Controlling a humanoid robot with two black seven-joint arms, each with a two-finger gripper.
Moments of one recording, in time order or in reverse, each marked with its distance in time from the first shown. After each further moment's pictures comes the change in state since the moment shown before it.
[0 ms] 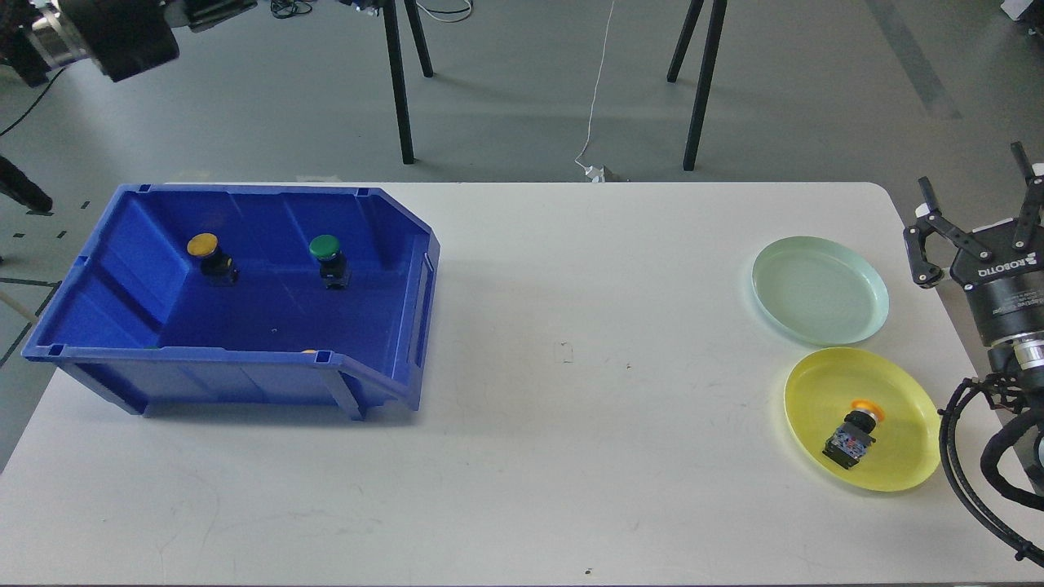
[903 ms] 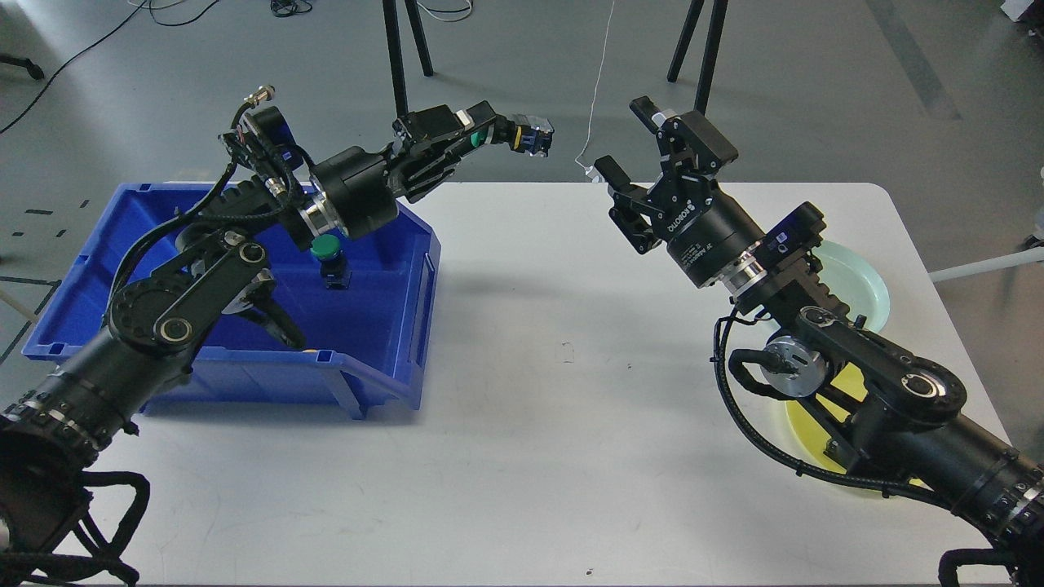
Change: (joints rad) left arm 0.257 -0.431 -0.122 0.115 0.146 0.000 0.001; right arm 0.464 0.441 -0.385 -0.158 -0.569 -0.280 0.000
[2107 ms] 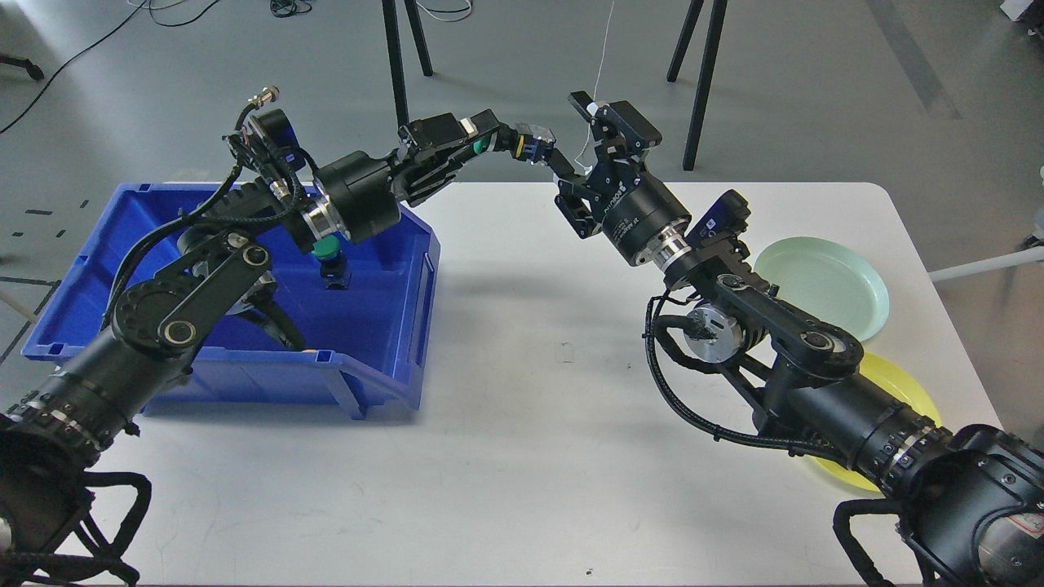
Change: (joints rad) left arm -0.001 -0.009 0.001 0.008 0.037 0.000 0.000; right arm 0.152 0.222 -0.016 -0.314 0.019 0.009 -0.045
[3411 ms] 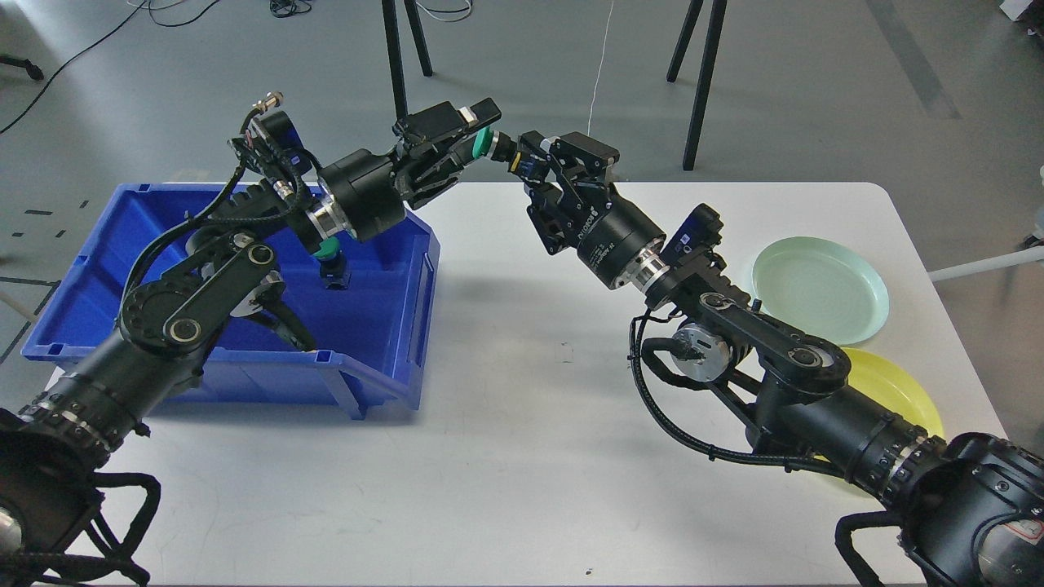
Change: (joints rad) left arm -0.002 -0.016 -0.009 0.008 -0.070 0.000 0.000; right arm -0.020 0.000 -0.060 0.056 -0.003 0.013 -0.006
